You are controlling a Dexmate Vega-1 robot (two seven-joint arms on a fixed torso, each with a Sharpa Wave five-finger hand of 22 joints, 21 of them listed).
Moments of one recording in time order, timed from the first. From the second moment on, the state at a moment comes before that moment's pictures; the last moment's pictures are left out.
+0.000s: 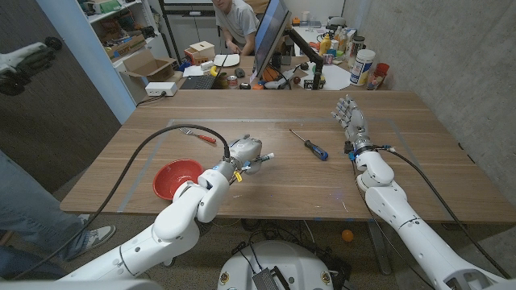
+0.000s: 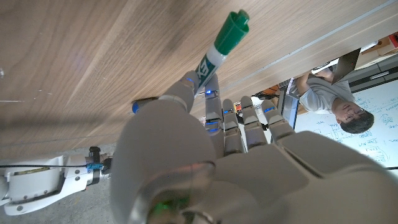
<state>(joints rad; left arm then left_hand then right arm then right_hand) 1.14 0.81 0.63 -2.28 1.04 0.50 -0.16 1.14 0.09 0.48 -0.17 0.23 0.86 0.22 0.37 0.23 0.32 0.11 0.27 0.20 0.26 0.14 0.20 0.18 0.06 0.21 0.22 0.19 -1.00 -0.37 -0.23 -1.47 0.56 0.33 -0.11 0.24 0.05 0.34 -0.10 0.22 0.24 0.04 0.19 0.18 0.21 0.11 0.20 0.19 0.18 0.05 0.22 0.22 0.33 0.04 0.20 0.17</state>
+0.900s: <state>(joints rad) 1.34 1.05 0.34 -2.40 0.65 0.39 -0.06 1.15 0.09 0.46 -0.17 0.23 0.85 0.21 0.35 0.24 0.31 0.11 0.25 0.20 0.25 0.14 0.19 0.18 0.06 0.22 0.22 0.19 -1.06 -0.40 -0.25 -1.60 0.51 0.29 -0.22 0.23 0.05 0.34 -0.10 0.23 0.24 0.04 0.19 0.18 0.21 0.12 0.20 0.19 0.19 0.04 0.22 0.22 0.34 0.04 0.20 0.17</state>
